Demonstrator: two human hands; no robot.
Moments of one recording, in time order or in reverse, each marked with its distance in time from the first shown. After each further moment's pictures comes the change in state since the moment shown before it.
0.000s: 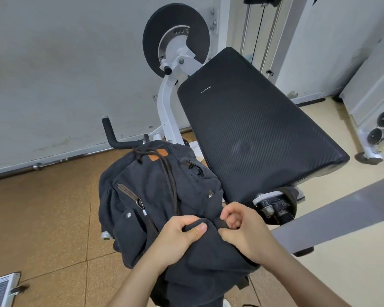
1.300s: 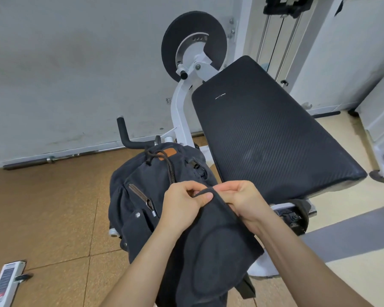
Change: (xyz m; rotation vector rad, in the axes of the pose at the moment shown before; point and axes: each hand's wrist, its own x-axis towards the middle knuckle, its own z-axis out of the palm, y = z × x) left_hand 0.037 0.047 -0.013 0.055 0.510 0.103; right_hand 0.054 -0.049 -0.006 0.631 -0.144 0.078
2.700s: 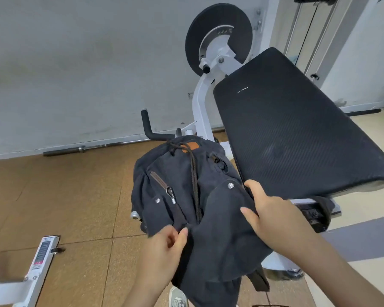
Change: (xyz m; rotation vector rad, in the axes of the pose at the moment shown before) left_hand -0.096 -0.083 -0.040 0.389 0.190 -0.087; right_hand -0.048 0.012 -0.016 -1.488 0.100 -0.356
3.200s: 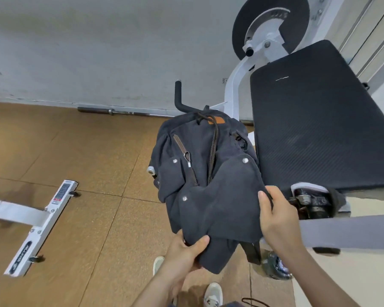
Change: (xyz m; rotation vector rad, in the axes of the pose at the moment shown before) left_hand -0.096 -0.002 0.059 -0.977 -0.210 -0.657; right_hand -0.036 0.011 0.056 0.602 0.229 0.093
